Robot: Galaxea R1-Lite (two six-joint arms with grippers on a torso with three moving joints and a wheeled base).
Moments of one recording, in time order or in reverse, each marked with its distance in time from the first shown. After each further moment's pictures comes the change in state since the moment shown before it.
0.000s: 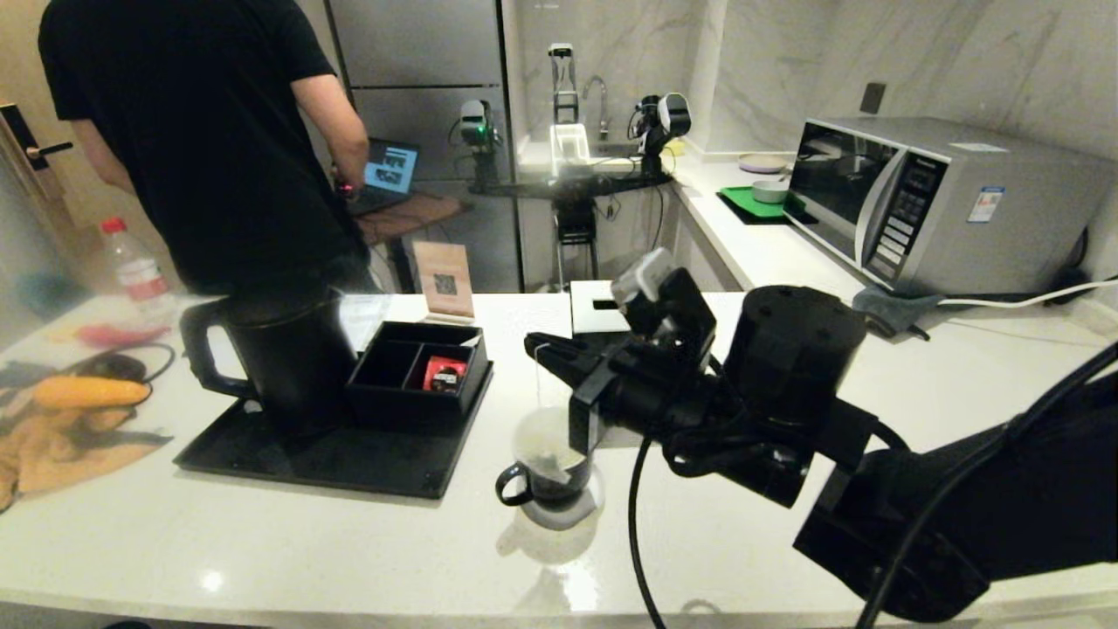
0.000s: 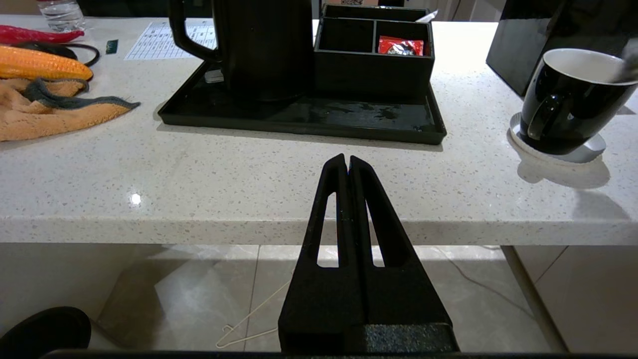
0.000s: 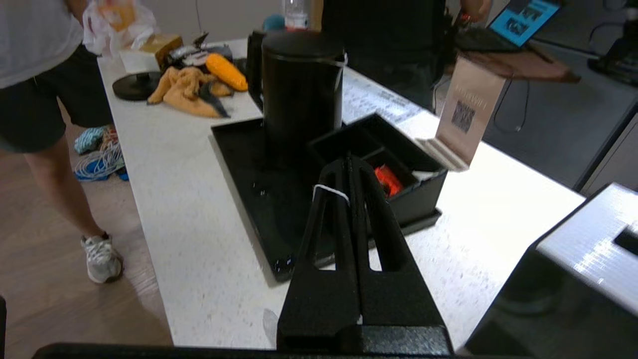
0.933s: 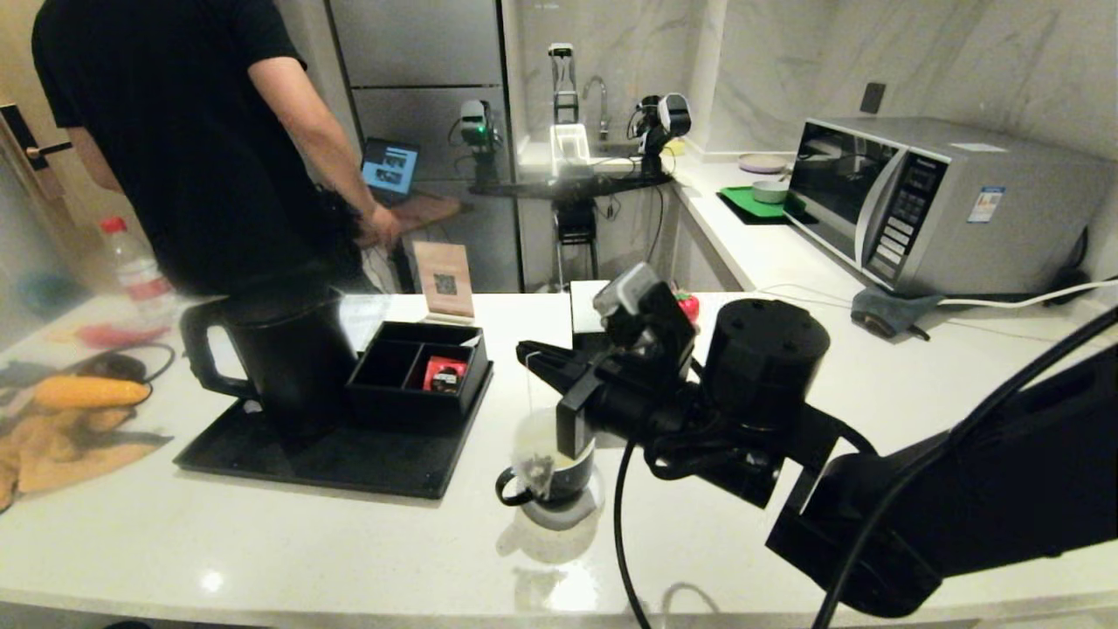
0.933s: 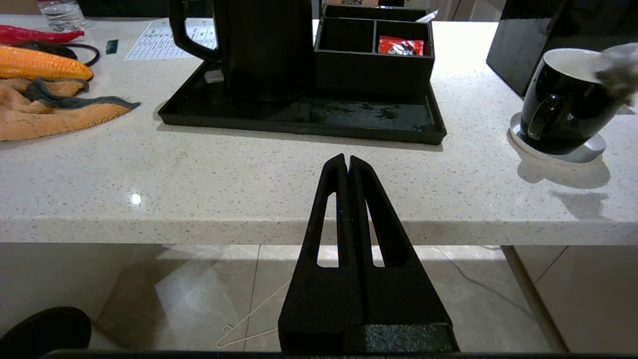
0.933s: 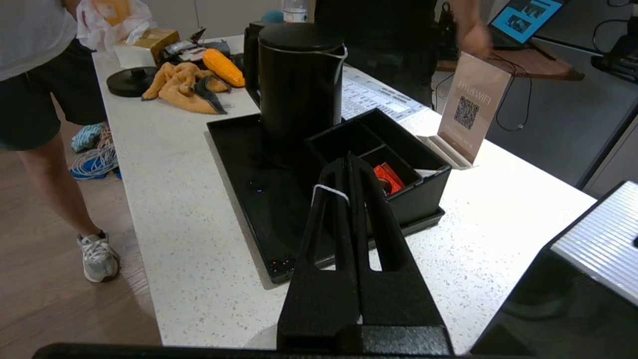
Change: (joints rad) left arm 0.000 0.000 0.000 0.000 0.000 0.000; right arm -0.001 0.069 -0.017 -0.042 0.000 -0.003
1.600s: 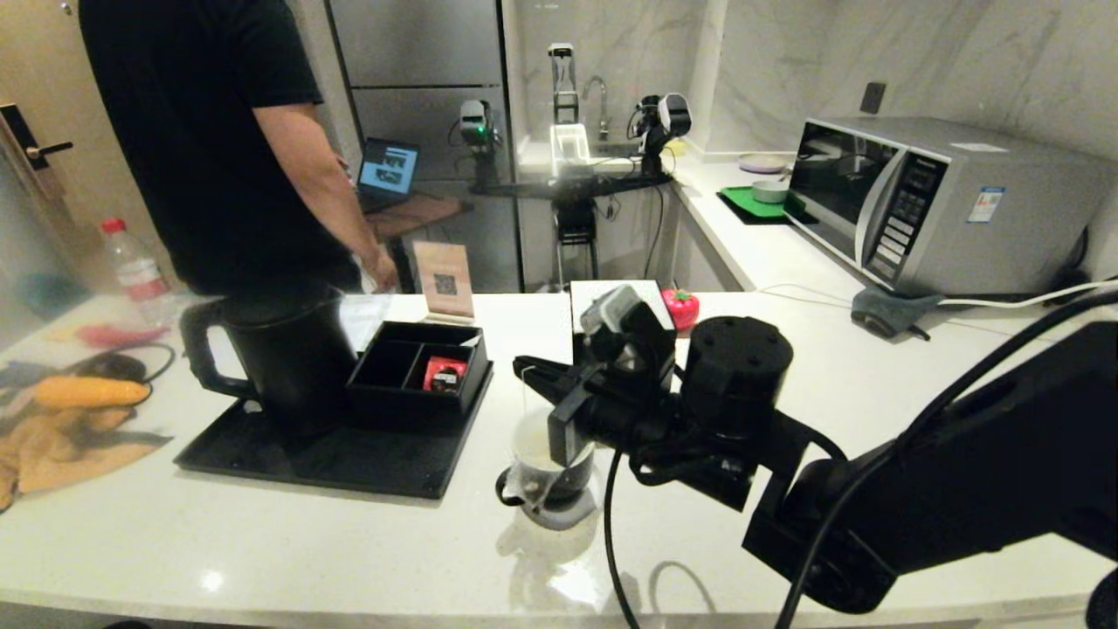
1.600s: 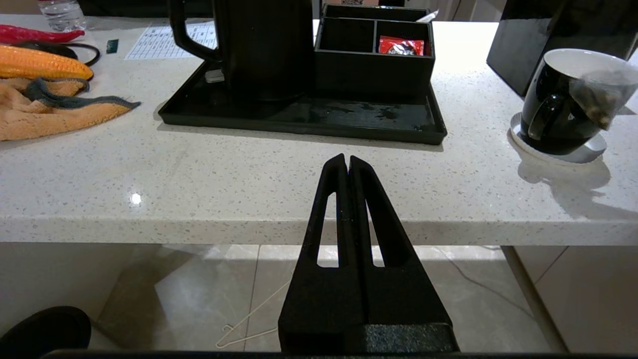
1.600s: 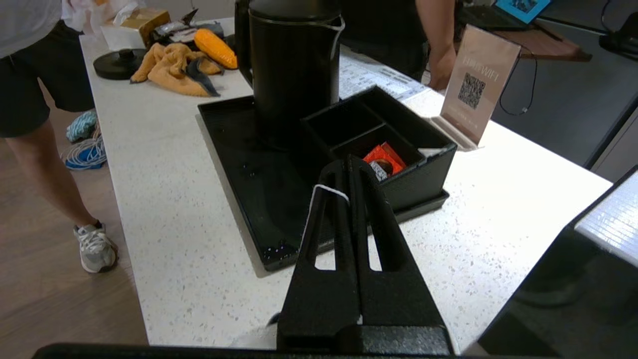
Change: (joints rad) left arm 0.000 0.000 0.000 0.000 0.000 0.000; right arm -0.007 0.056 -0.023 -0.011 0.000 0.001
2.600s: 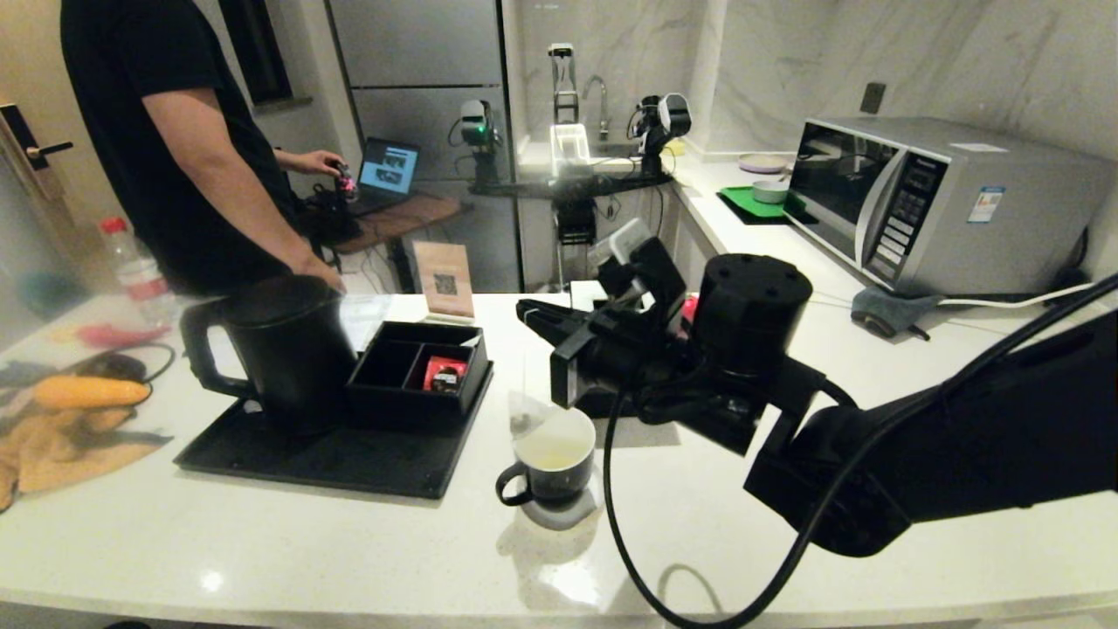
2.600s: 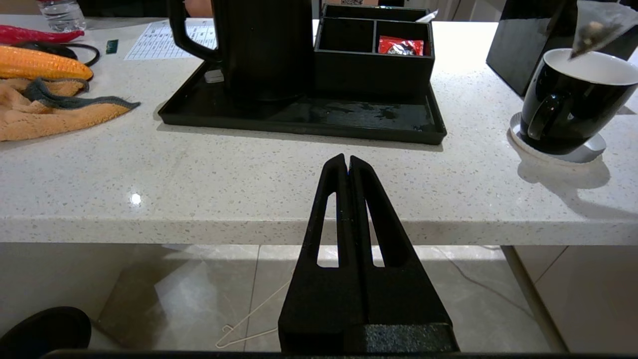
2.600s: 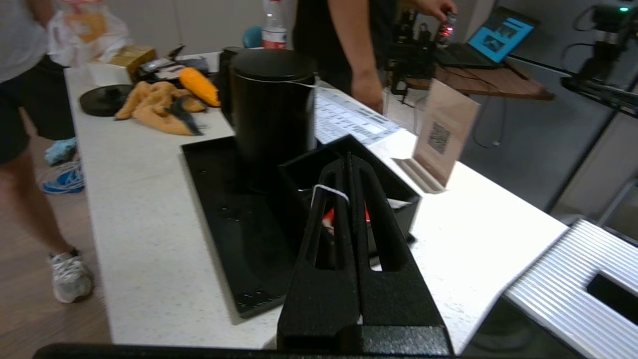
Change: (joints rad) left arm 0.000 0.000 0.000 0.000 0.000 0.000; right arm -0.038 -0.041 -0.127 0.112 0.000 -0.020
